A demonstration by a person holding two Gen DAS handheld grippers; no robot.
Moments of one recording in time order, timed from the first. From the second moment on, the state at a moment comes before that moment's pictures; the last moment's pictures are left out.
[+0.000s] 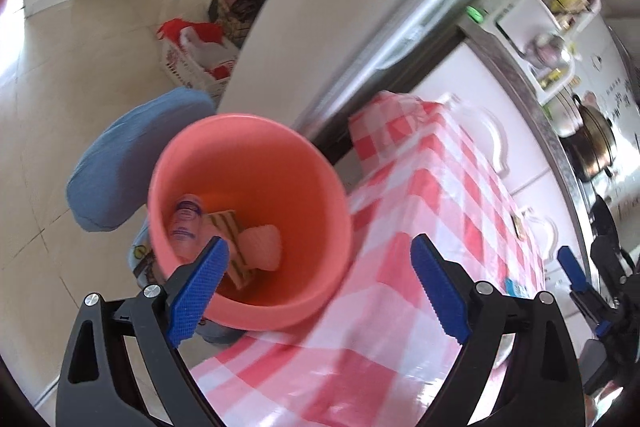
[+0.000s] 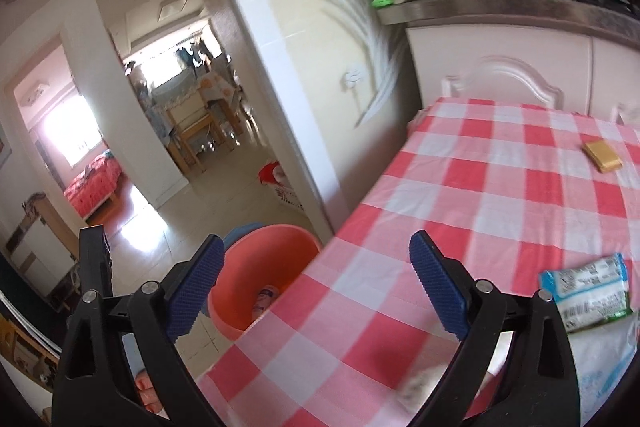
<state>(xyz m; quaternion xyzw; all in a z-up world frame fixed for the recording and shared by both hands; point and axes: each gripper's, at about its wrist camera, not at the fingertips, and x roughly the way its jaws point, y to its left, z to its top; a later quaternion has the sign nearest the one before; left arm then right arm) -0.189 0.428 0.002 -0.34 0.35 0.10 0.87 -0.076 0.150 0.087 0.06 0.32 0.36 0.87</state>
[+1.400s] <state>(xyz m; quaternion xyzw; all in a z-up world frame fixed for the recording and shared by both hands) -0.131 0.183 0.065 -0.17 0.41 -0.07 0.89 -0.047 -0.133 0.068 0.24 0.27 0.19 0.91</state>
